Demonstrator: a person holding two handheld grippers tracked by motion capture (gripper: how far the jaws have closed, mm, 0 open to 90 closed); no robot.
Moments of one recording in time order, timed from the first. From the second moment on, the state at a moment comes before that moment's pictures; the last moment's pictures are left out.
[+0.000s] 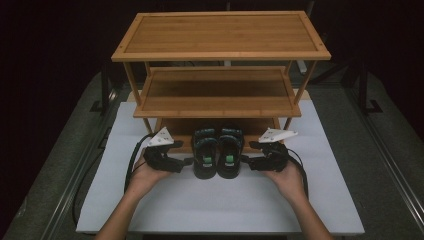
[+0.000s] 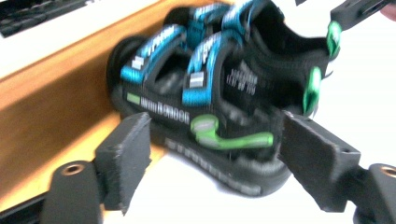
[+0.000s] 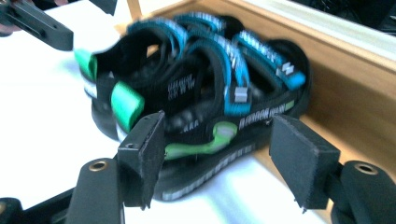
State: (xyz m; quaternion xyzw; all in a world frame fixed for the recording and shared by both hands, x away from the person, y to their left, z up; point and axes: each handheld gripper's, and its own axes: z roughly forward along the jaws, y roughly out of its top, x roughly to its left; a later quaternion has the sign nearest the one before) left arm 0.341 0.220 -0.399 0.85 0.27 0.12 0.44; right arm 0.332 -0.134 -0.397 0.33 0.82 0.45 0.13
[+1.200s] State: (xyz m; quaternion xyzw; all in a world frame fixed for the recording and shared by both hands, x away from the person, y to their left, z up) left arm 0.334 0.173 -0.452 0.88 0.24 0.14 0.38; right arm 0.326 -0.093 -0.451 0.32 0.86 0.39 0.12
